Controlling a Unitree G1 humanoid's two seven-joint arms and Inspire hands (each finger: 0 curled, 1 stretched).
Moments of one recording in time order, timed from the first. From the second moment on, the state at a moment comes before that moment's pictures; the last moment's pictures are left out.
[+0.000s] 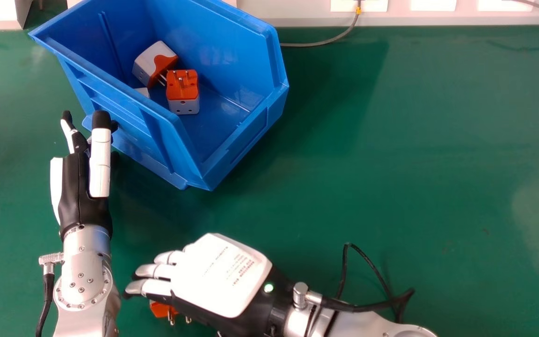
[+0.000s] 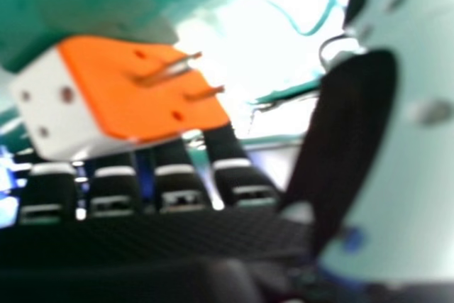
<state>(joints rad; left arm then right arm) -0.33 0.21 0.24 0.84 -0.06 -0.45 0.10 -0.28 -0.22 0.84 0.31 -1.07 -0.34 -0.14</state>
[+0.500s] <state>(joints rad) -0.33 0.21 0.24 0.84 -0.06 -0.44 0.10 -0.24 -0.17 0.81 0.39 -0.95 -0.43 -0.27</state>
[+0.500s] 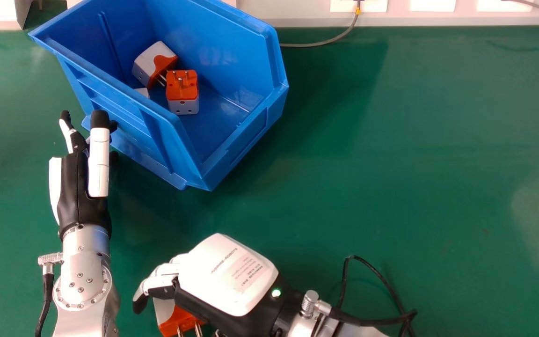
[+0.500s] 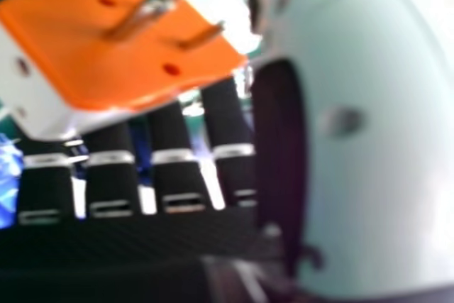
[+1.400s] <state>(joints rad) -0.33 0.21 0.24 0.84 -0.06 -0.44 0.10 -0.27 -0.14 0.71 0.44 -0.91 -0.44 -0.41</state>
